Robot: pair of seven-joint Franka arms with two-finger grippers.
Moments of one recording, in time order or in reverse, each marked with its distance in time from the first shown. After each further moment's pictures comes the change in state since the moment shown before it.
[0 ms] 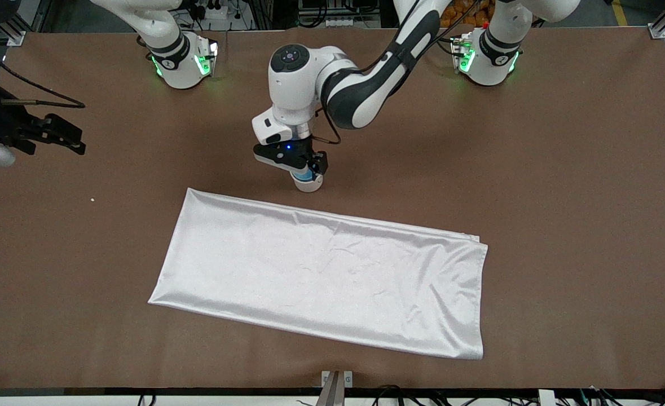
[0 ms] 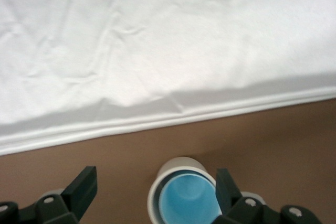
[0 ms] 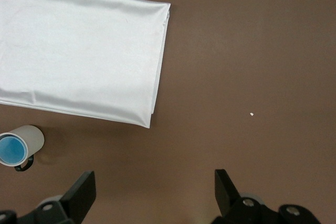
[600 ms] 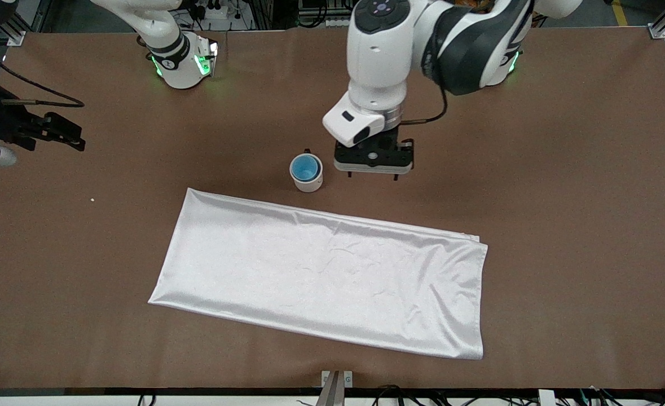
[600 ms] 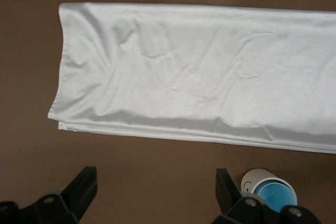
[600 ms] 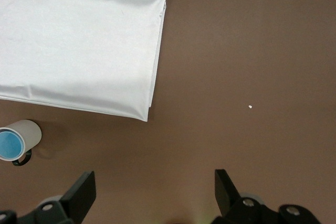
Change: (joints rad) left arm 0.248 -0.297 0.002 0.005 -0.016 -0.337 0.063; right arm -0.009 0.003 0.000 0.000 0.000 -0.022 -0.001
